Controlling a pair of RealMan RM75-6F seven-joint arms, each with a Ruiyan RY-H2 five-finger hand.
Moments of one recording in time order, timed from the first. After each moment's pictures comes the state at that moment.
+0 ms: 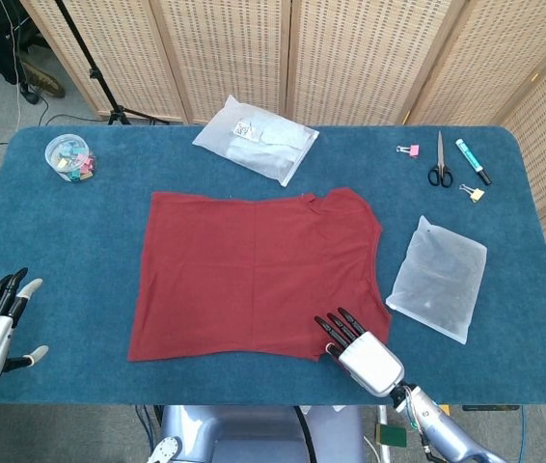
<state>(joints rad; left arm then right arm) -0.09 -1.10 0.00 -1.70 1.54 1.46 0.11 0.38 -1.52 -0.08 -1.42 -1.83 1.19 -0.36</state>
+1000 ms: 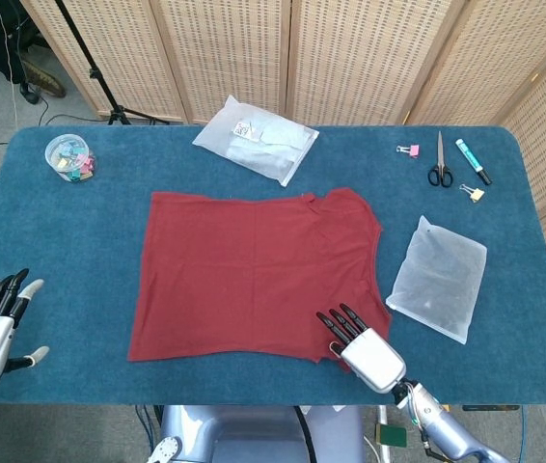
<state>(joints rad) -0.09 -1.10 0.01 -1.69 1.54 1.46 0.11 0.39 -1.54 -0.10 -1.36 -1.84 1.24 -0.30</state>
